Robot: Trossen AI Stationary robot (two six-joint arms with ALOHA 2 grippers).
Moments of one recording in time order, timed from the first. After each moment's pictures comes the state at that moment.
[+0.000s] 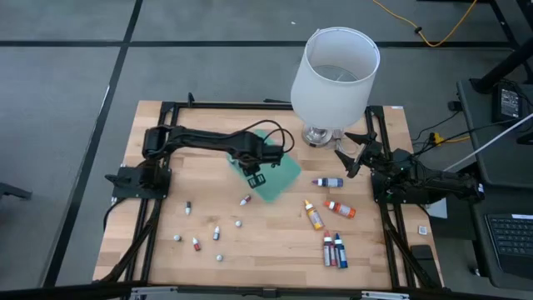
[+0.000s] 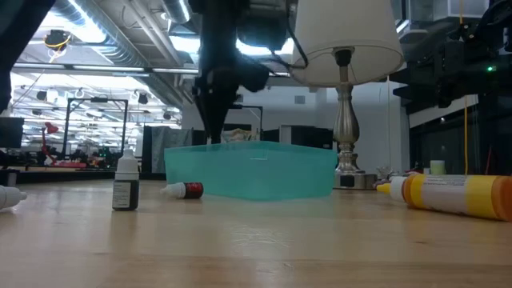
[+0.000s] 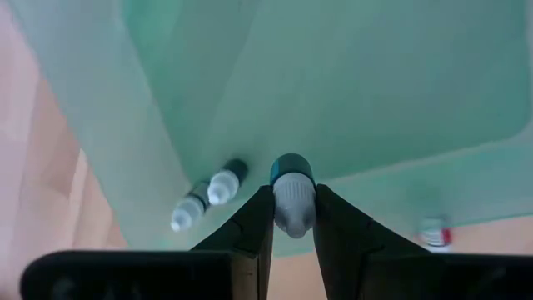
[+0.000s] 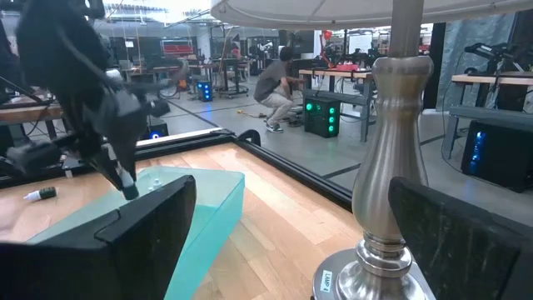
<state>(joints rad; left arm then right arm) 0.09 1.98 1.63 -1.20 -0.19 -0.37 -0.15 0.01 0.01 0.08 0.40 0.02</state>
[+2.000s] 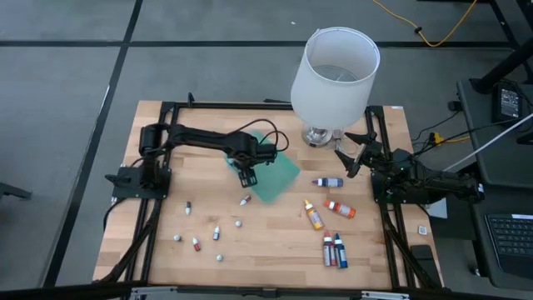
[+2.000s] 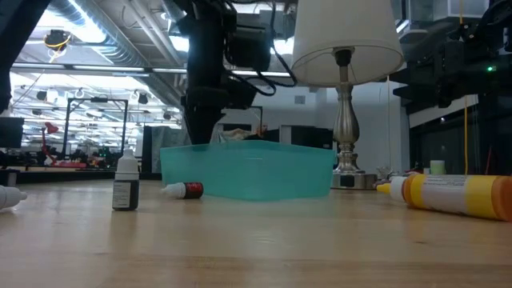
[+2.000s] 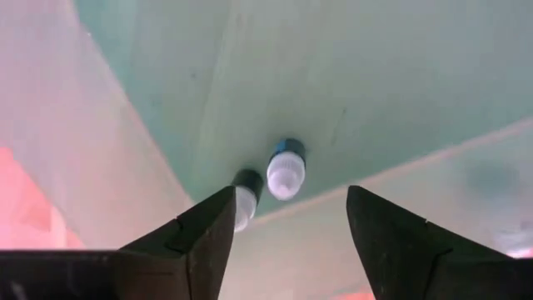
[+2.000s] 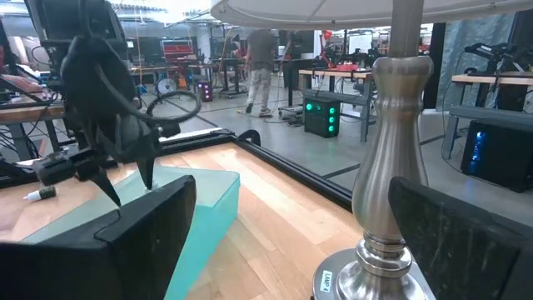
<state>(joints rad) 0.13 1.92 1.44 -1.06 -0.14 -0.21 -0.15 0.01 0.01 0.08 0.40 0.02</state>
